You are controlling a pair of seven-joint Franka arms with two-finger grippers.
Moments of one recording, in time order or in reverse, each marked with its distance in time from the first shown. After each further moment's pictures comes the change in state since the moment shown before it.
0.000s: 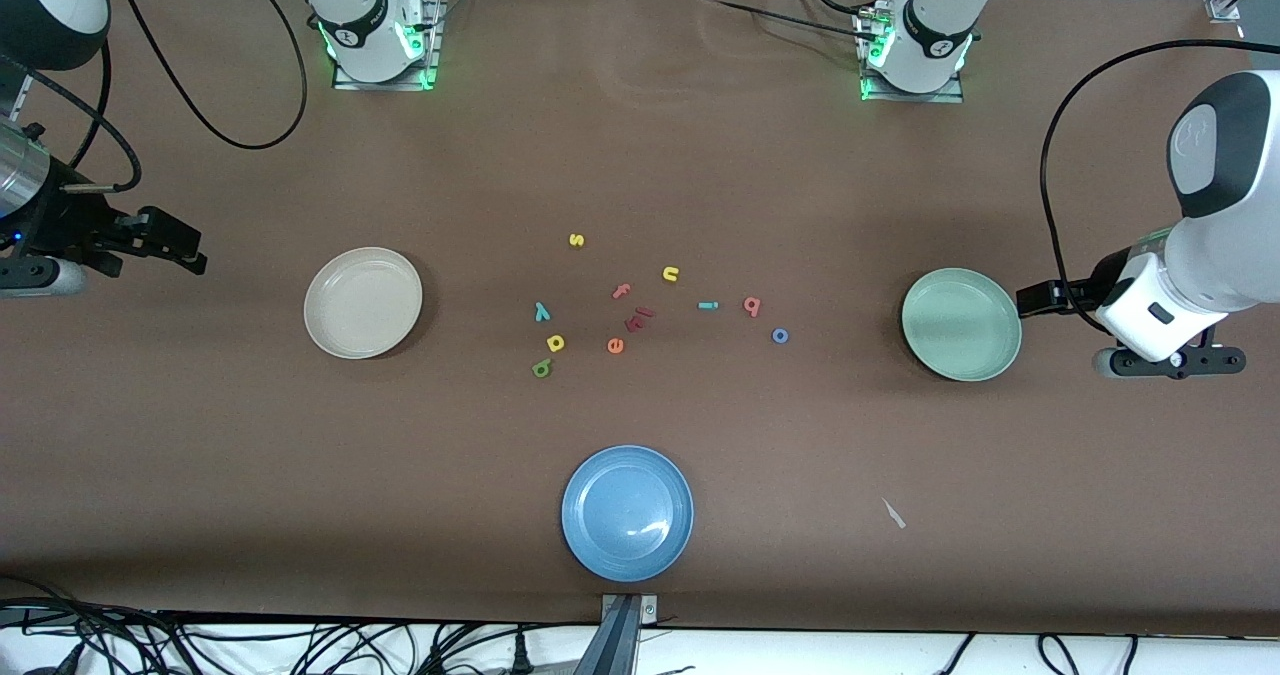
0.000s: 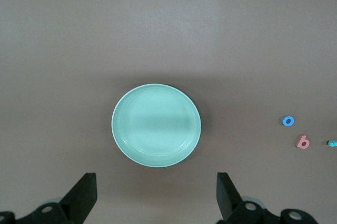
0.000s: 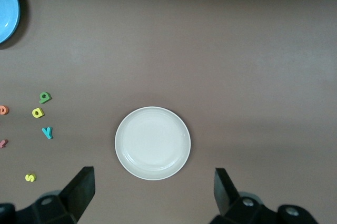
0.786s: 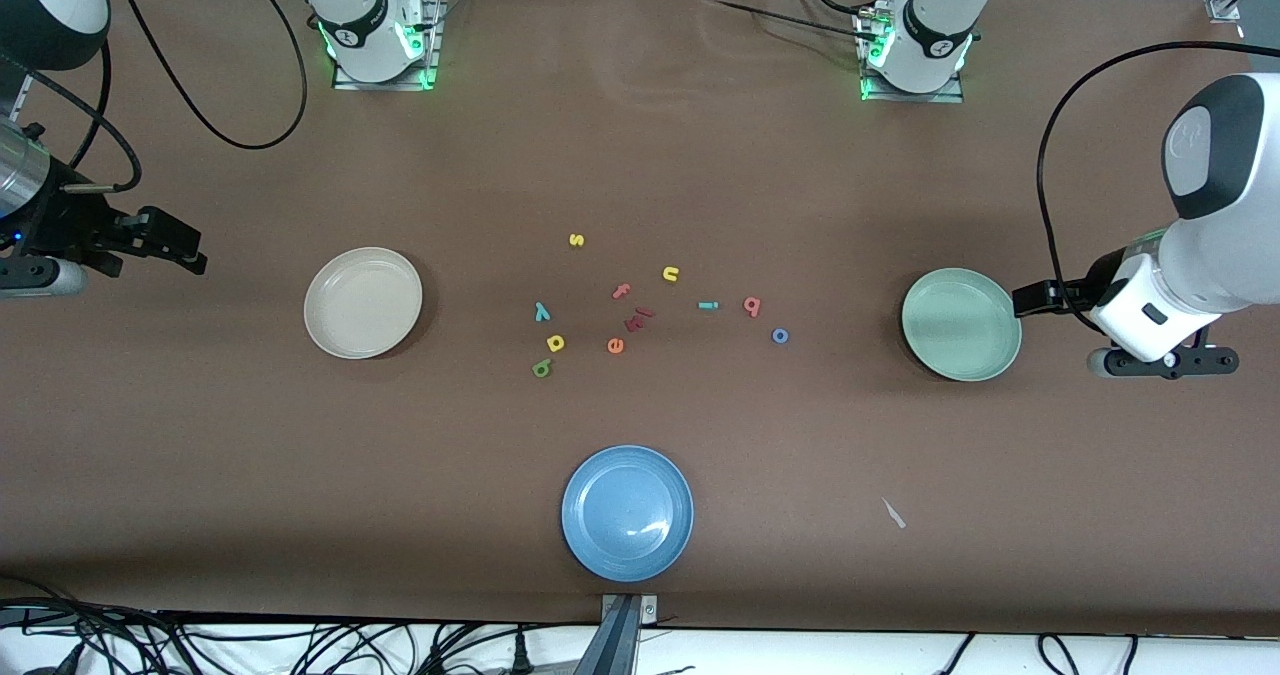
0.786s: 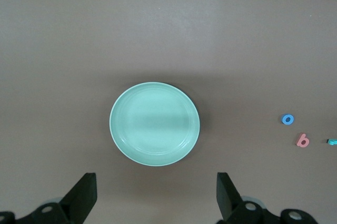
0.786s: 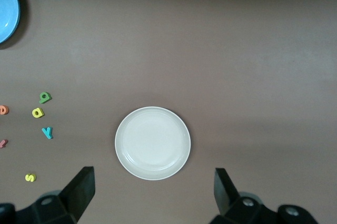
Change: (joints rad) left arm -0.004 0.002 -0.006 -0.009 0.000 0.000 -0.009; right arm 0.000 0.000 0.000 0.000 0.000 0.000 0.000
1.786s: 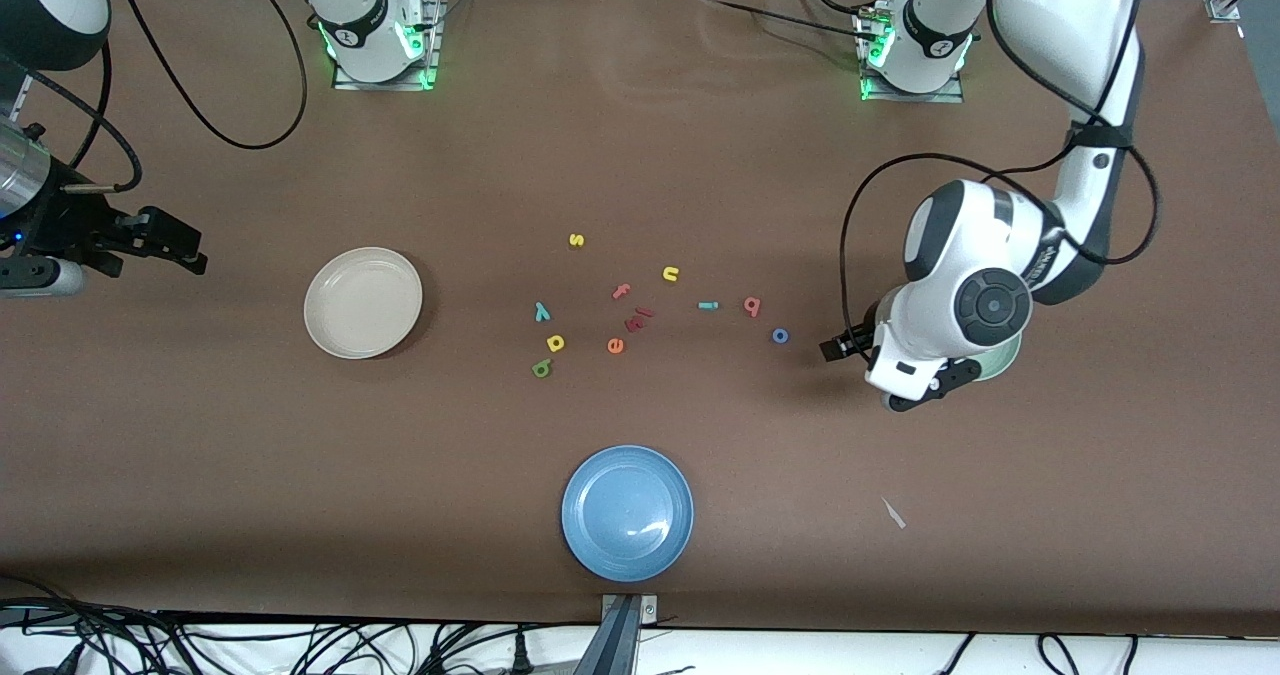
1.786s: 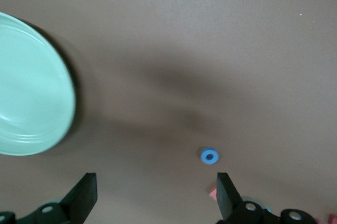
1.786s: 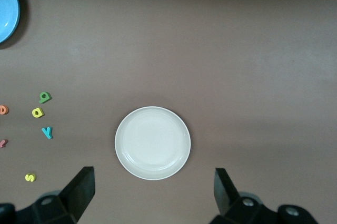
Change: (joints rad) left arm -0.238 0.217 -0.018 -0.119 -0.137 0.310 -0.606; right arm 0.000 0.000 0.000 -0.001 0.000 0.000 0.000
